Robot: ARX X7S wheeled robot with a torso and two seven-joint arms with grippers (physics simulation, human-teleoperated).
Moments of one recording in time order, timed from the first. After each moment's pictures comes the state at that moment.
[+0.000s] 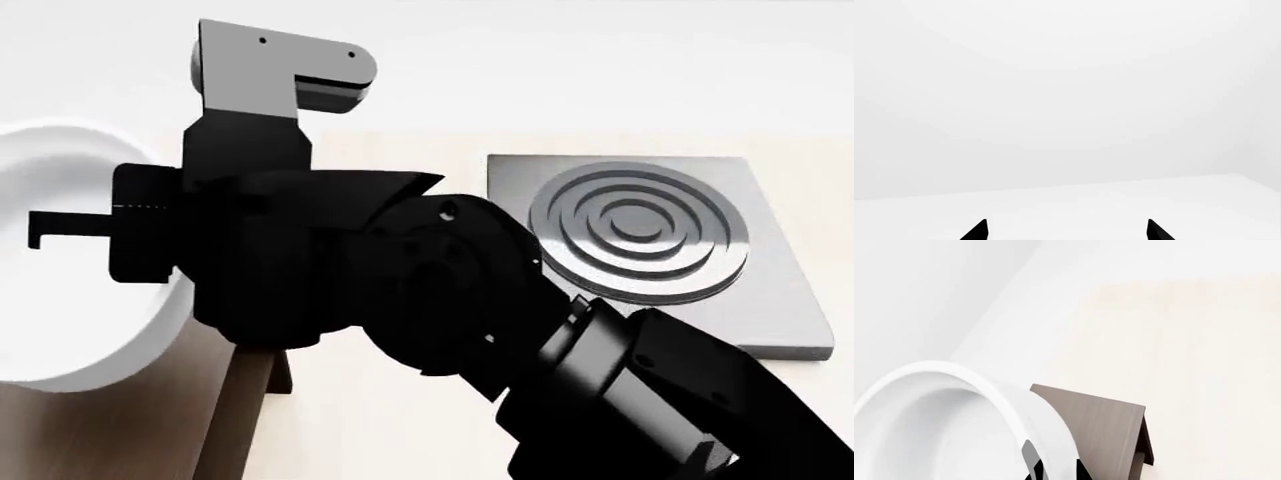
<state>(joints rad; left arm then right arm) 0.51 -0.24 -0.58 0.50 -0.47 0.04 -0.83 1.46 0.11 -1.02 0.30 2.00 0.61 0.94</state>
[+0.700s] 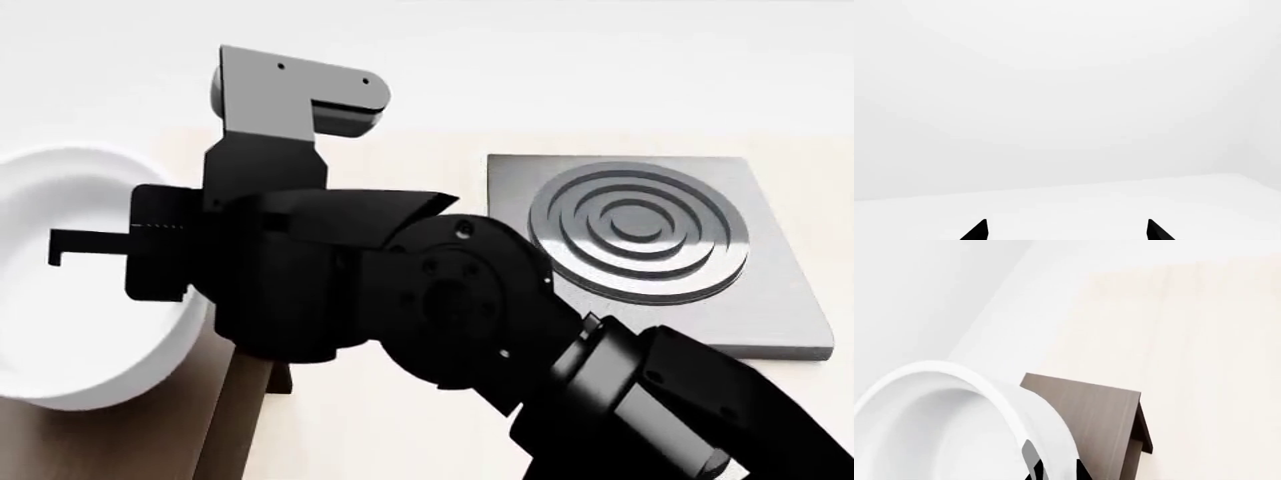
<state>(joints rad) 0.51 -0.24 -0.58 0.50 -0.47 0.04 -0.83 1.43 0.14 -1.03 0.29 2.01 0.60 0.92</state>
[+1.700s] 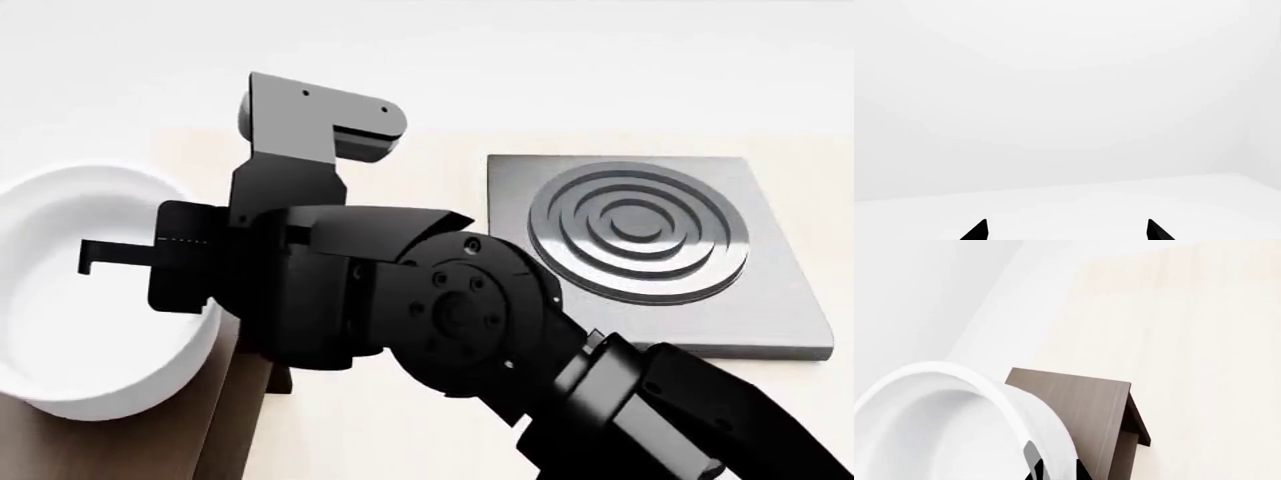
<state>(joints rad) 0.50 -0.24 -0.57 0.49 -0.47 0.04 -0.83 1.40 0.14 -1.05 0.34 2.01 0.58 0.87</state>
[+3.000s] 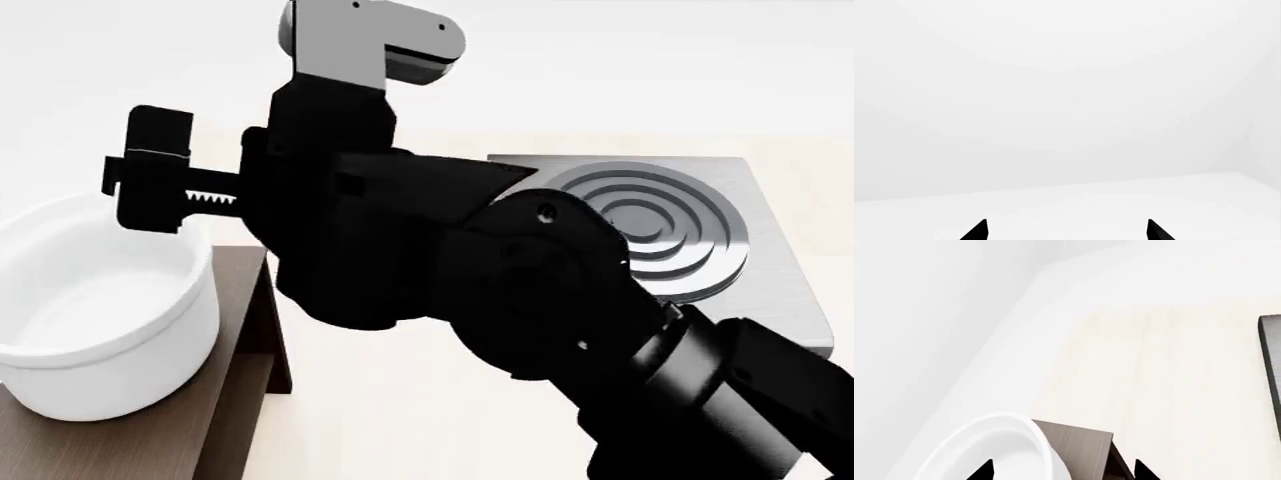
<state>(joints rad) 0.50 -0.25 -0.57 0.49 -0.47 0.04 -0.83 1.46 0.23 -0.99 0.22 1.98 0.54 0.91</state>
